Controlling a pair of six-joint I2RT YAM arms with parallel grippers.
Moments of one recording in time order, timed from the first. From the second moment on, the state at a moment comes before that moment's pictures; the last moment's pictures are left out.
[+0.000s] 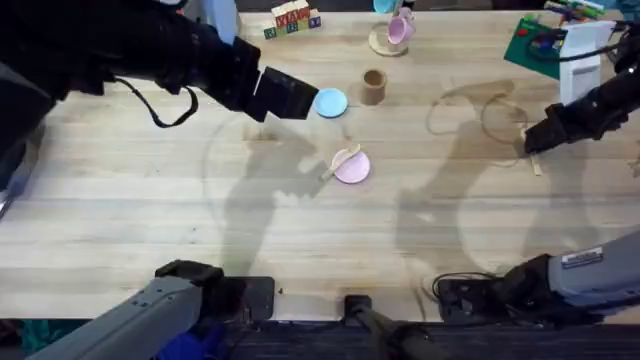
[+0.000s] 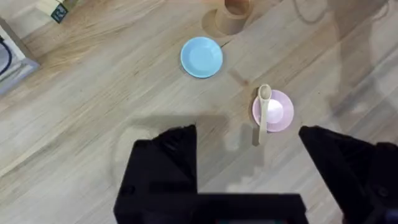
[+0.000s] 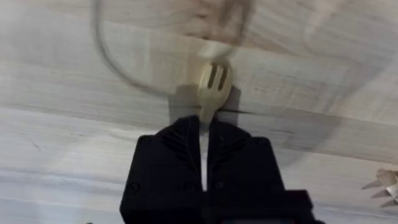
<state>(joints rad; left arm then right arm) -0.17 1.15 1.21 -0.96 0.40 0.32 -0.48 1.83 1.24 -0.94 -0.03 -0.64</state>
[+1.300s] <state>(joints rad) -0.17 1.15 1.21 -0.96 0.40 0.32 -0.48 1.50 1.40 -1.04 -0.84 -0.82</state>
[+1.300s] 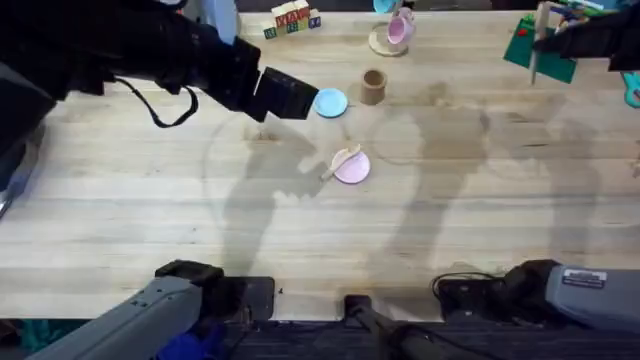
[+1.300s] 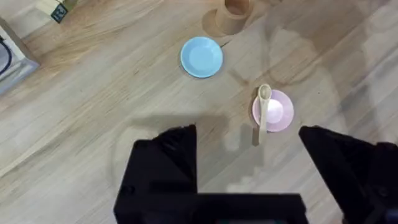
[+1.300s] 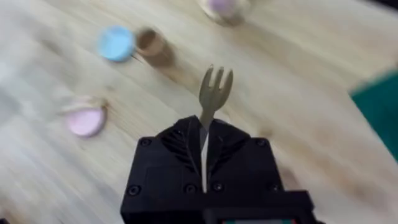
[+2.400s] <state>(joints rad) -0.17 1.15 1.21 -0.96 0.40 0.32 -0.03 1.57 1.40 -0.83 -1.33 -1.27</state>
